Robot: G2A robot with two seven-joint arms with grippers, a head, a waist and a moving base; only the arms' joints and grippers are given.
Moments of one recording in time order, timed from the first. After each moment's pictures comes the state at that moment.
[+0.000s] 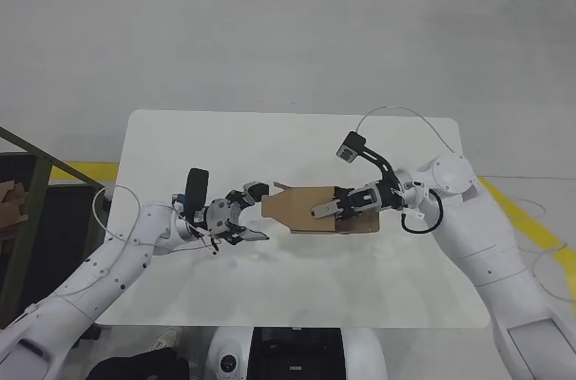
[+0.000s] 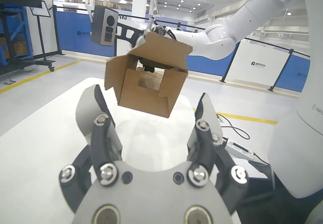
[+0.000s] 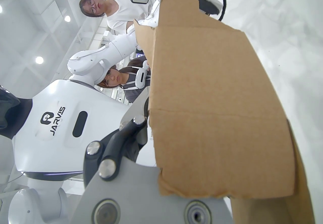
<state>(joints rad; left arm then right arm) 1.07 -0.80 -0.82 -1.41 1.19 -0.99 0.83 -0.81 -1.17 0.97 -1.28 0.59 -0.22 1.50</state>
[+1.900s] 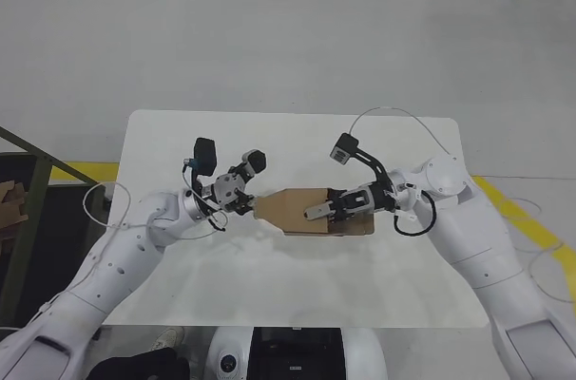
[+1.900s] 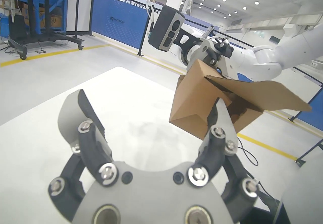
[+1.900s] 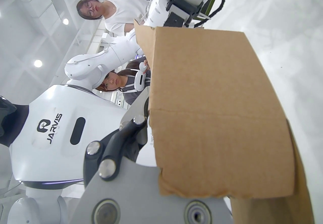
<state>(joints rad) 1.07 -0.90 -0.94 -1.41 0.76 -0.92 0.29 -0.81 -1.18 0.95 -1.32 0.57 -0.19 1.45</state>
